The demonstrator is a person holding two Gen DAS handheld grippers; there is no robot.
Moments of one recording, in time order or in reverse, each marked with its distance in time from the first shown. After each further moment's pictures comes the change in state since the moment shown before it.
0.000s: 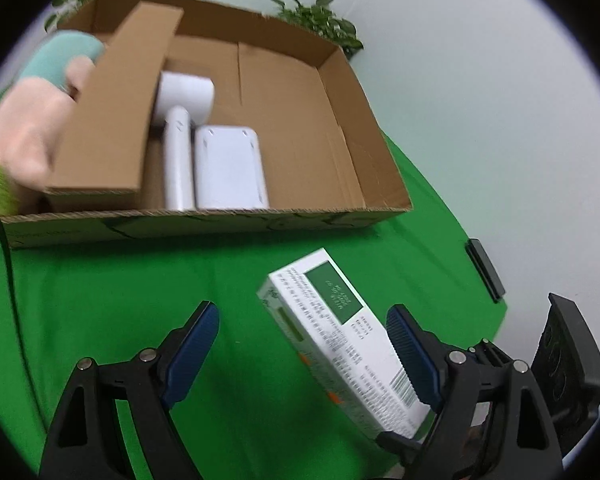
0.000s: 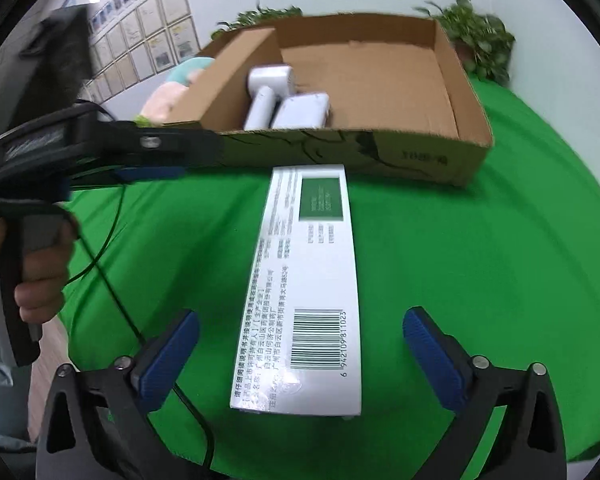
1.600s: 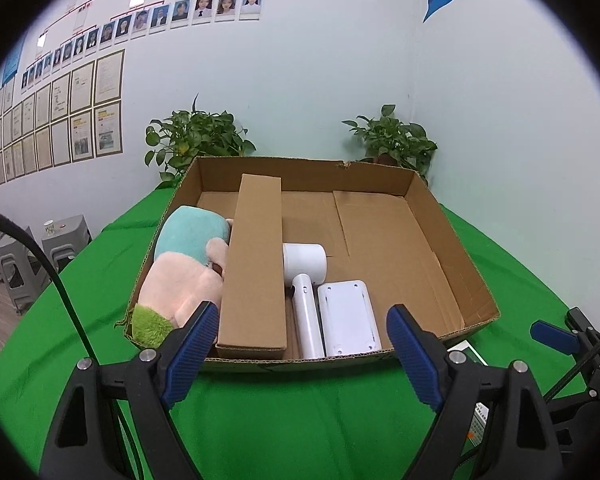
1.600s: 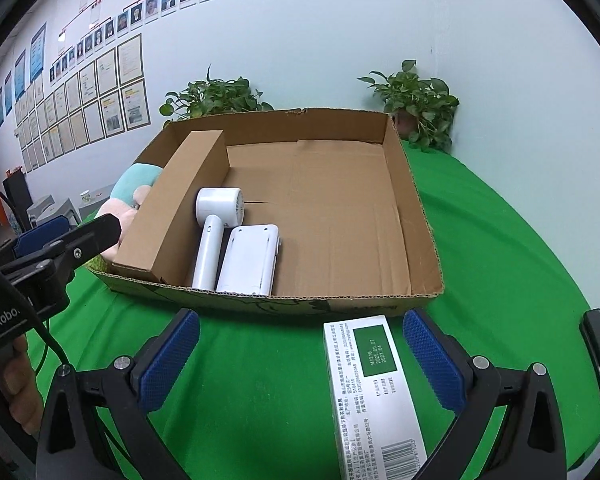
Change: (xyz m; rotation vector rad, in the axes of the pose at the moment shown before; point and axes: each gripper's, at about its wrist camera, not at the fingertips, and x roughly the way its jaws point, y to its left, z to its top) left arm -0.081 -0.024 0.022 0.124 -0.472 0.485; right arm -0.034 0.012 0.095 0.073 -0.248 -0.225
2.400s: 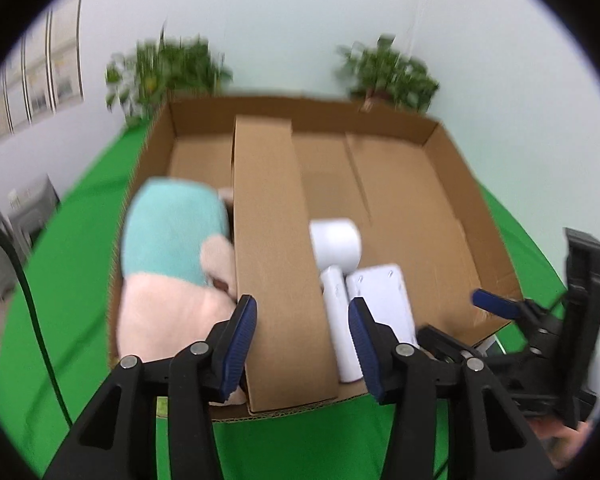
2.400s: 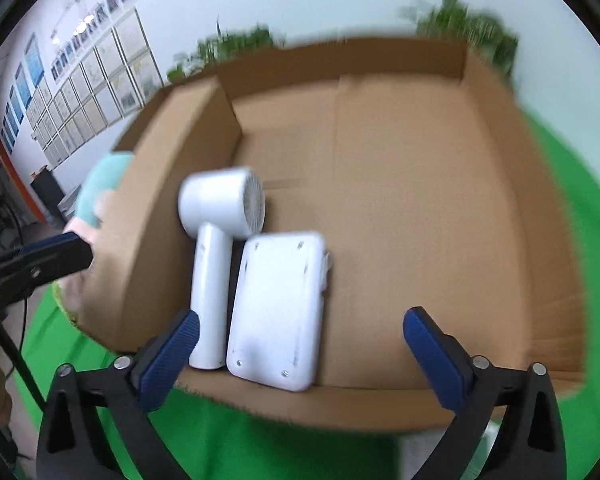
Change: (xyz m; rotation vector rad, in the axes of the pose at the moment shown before) left arm 0.082 0.040 0.048 0.037 0.253 -0.095; right arm 0.169 0.023 0.060 0.052 0.176 0.179
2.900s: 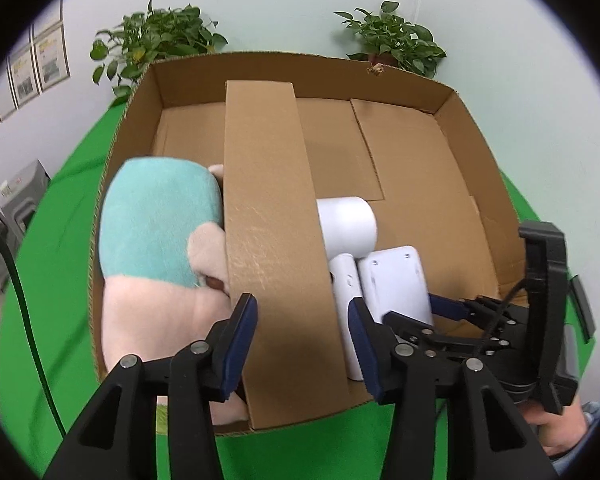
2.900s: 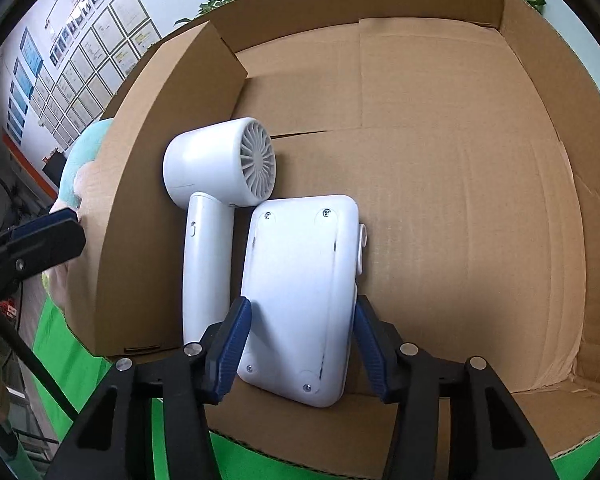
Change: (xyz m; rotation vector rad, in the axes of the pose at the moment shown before) left arm 0.043 0.020 0.015 -0.024 0.198 -0.043; right arm 0.068 0.002 0.009 0.040 0.197 0.113
